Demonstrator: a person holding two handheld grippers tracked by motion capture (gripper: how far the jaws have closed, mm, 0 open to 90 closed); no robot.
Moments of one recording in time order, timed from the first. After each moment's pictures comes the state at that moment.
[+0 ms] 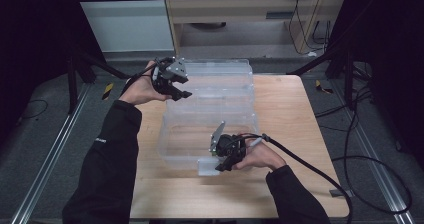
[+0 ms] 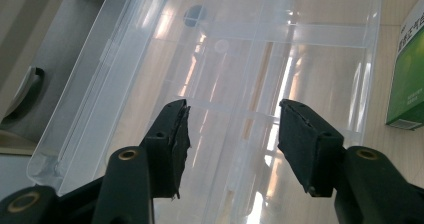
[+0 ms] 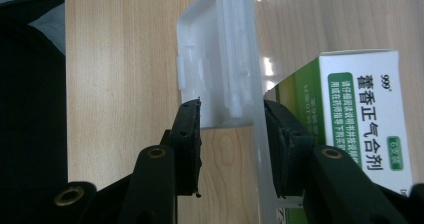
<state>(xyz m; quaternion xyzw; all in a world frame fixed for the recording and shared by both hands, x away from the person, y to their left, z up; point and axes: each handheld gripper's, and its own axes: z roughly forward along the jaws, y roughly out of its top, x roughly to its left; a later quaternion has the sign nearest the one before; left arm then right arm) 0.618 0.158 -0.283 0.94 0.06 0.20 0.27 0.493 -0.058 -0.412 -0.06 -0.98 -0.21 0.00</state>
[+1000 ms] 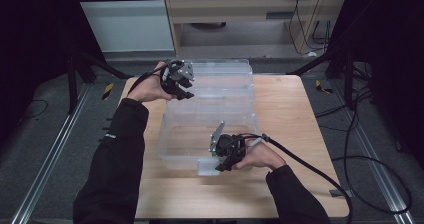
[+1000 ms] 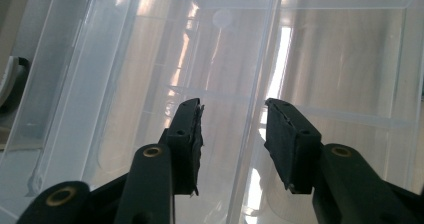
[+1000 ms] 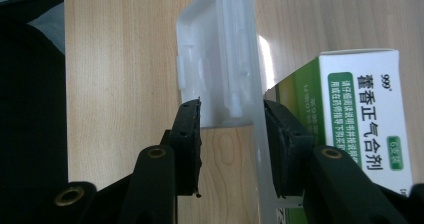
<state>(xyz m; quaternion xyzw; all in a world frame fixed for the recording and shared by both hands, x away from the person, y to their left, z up) 0.640 0.142 -0.305 0.96 0.04 0.19 0.22 0.493 -0.057 -0.412 -0.06 -0.98 -0.21 0.01</state>
